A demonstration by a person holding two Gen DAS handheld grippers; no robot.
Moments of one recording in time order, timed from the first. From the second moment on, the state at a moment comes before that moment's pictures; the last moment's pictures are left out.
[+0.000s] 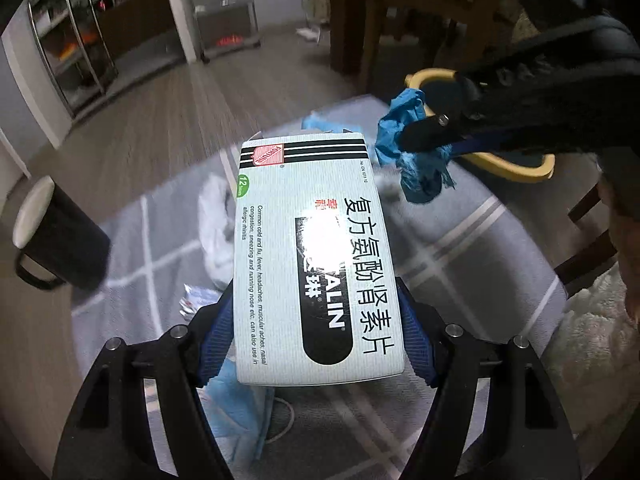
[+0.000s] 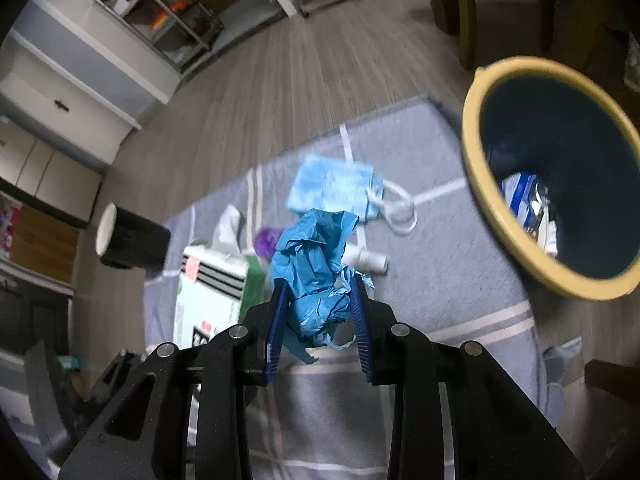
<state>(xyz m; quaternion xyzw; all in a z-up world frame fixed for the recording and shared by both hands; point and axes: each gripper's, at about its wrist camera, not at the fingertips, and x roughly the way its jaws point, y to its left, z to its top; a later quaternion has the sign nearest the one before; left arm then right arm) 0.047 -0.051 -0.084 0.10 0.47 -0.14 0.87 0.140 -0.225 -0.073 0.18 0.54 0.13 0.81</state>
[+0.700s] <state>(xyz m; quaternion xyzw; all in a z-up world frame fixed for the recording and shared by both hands) 0.075 -0.086 -0.005 0.11 0.40 -0.15 0.90 0.163 -0.354 0.044 0.12 0.40 0.07 0.91</state>
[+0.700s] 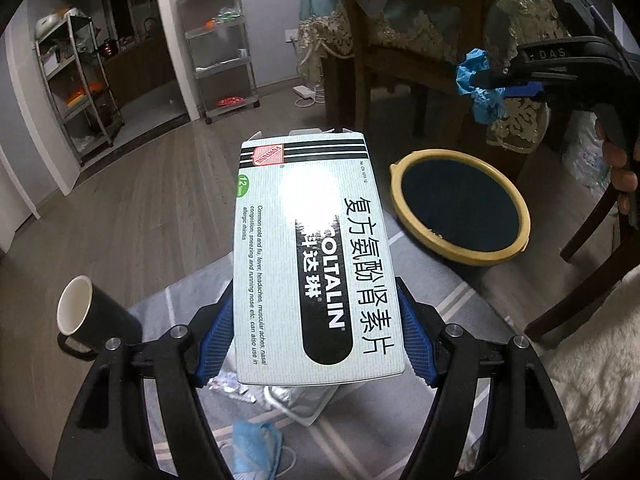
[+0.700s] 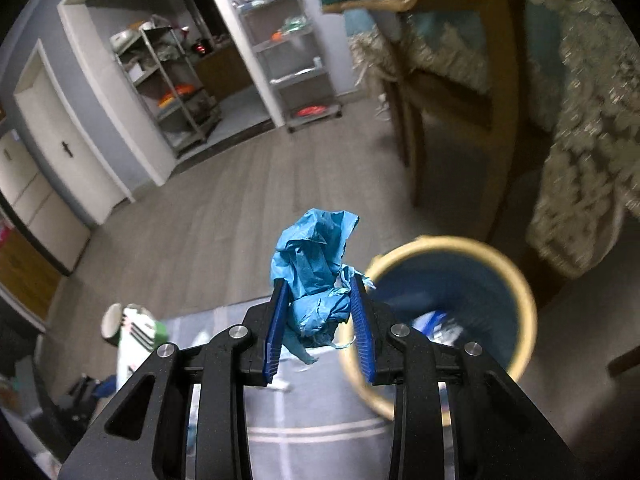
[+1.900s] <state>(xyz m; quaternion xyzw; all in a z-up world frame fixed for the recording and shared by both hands) 0.157 -0.240 -0.076 0.14 0.46 -0.24 0.85 0.207 -0.440 -0.067 0.22 0.53 -0.05 0.82</state>
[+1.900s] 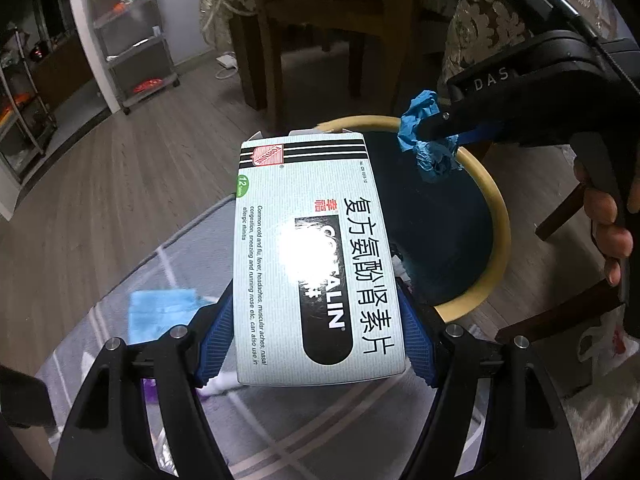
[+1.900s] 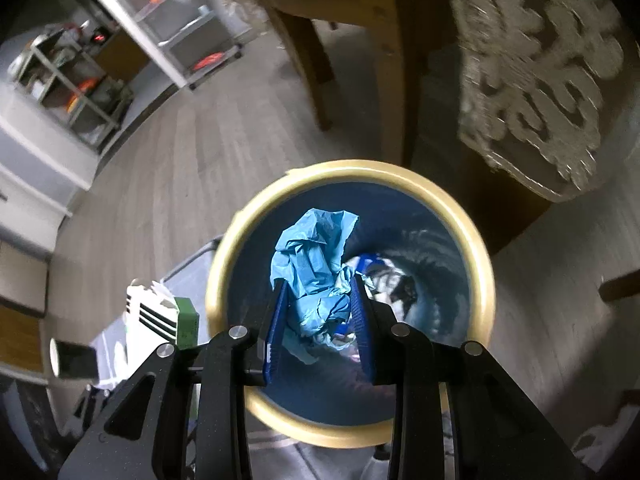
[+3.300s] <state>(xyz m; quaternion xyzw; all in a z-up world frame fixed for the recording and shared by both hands) 0.123 -0.136 -0.010 0.11 0.43 -0.17 0.88 0.176 -0.382 -0.017 0.20 0.46 -0.01 0.86</state>
